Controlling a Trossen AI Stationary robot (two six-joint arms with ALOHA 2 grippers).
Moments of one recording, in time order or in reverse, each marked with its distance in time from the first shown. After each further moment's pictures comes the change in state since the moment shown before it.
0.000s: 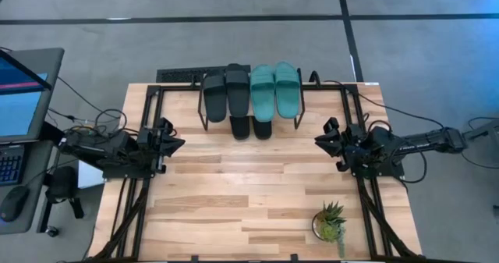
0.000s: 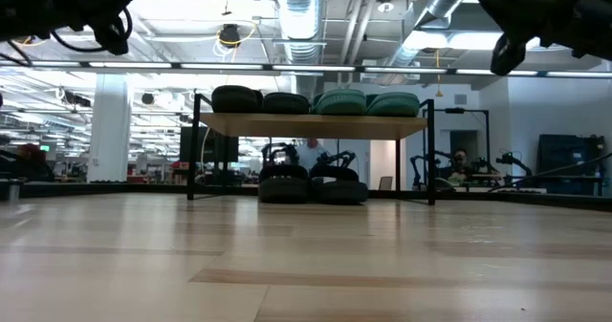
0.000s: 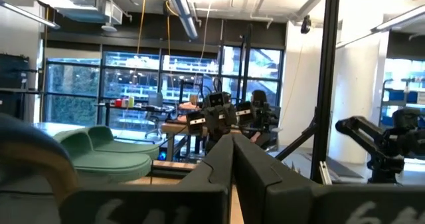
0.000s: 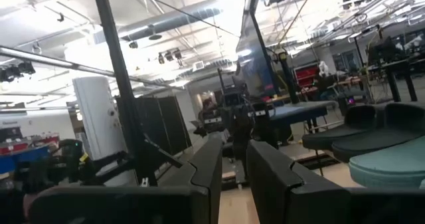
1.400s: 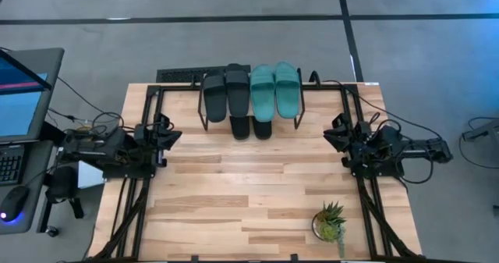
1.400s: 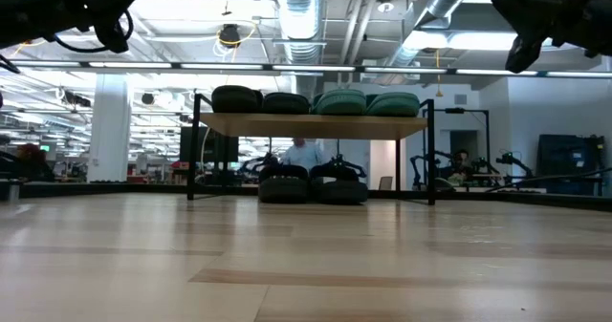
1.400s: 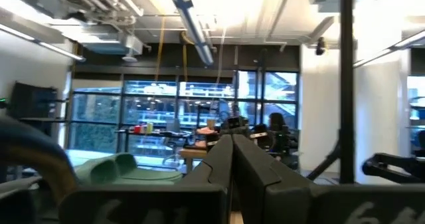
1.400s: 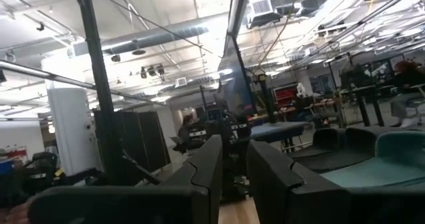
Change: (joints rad) left arm 0.120 -0.035 -0.048 0.114 0.056 0.031; right arm -0.039 -0.349 -0.002 -0.296 0.051 -0.052
